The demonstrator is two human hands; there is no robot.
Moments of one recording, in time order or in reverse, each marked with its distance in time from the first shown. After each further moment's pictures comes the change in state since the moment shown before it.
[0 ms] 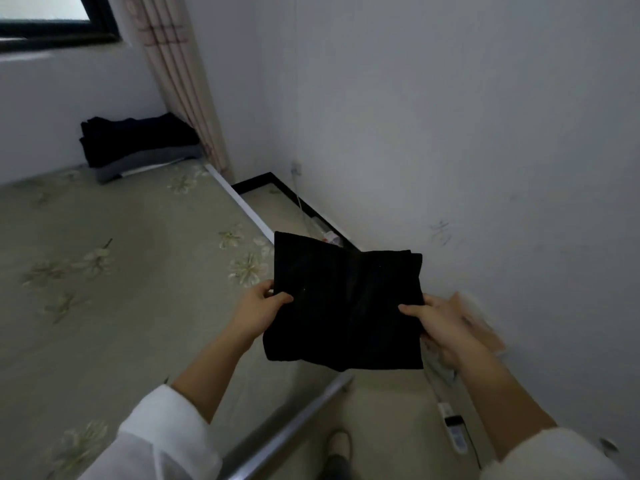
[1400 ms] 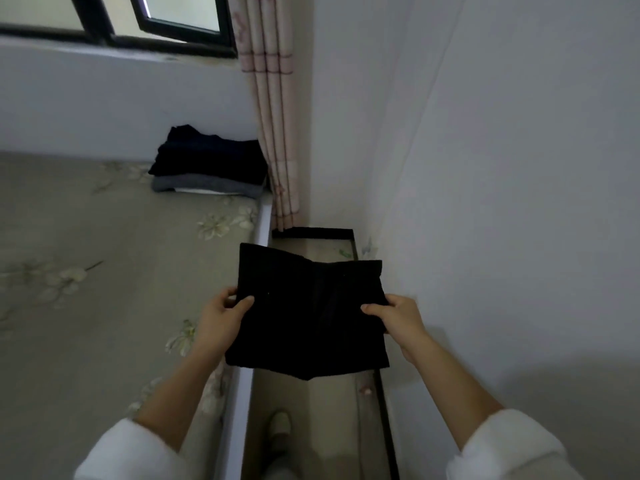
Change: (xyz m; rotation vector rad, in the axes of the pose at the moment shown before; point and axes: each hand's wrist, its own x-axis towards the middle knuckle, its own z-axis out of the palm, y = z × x) left_hand 0.490 0.178 0.028 -0.355 0.798 -0.068; right_hand 0.605 -0.340 0.102 -0.296 -0.565 -0.135
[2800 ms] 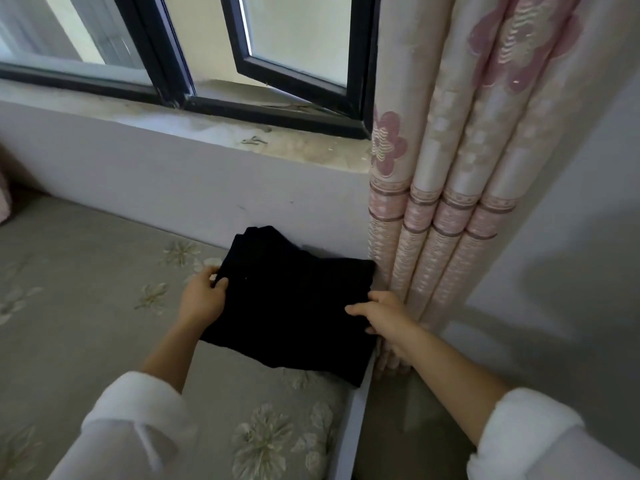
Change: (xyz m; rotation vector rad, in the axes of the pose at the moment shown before) left_hand 0.759 0.190 -0.153 0.452 0.402 -0.157; right_hand 0.698 -0.342 0.393 -0.257 -0.545 0.063
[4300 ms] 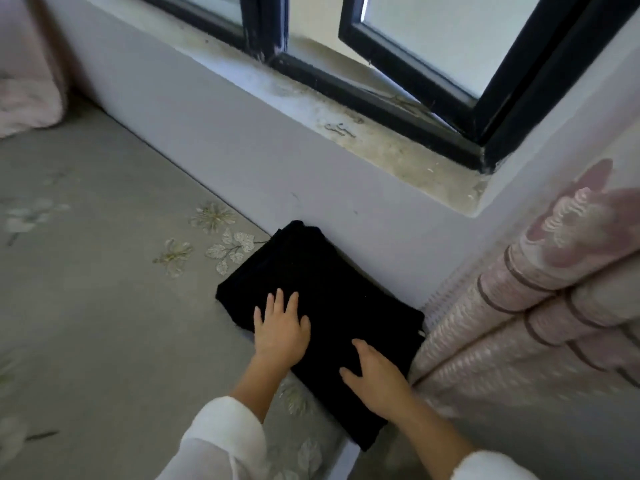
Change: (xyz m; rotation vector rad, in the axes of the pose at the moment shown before) left_hand 0.036 -0.029 0.112 0.459 -0.135 -0.074; right_hand 0.089 0.032 0.054 -1.070 -0.230 -0.221
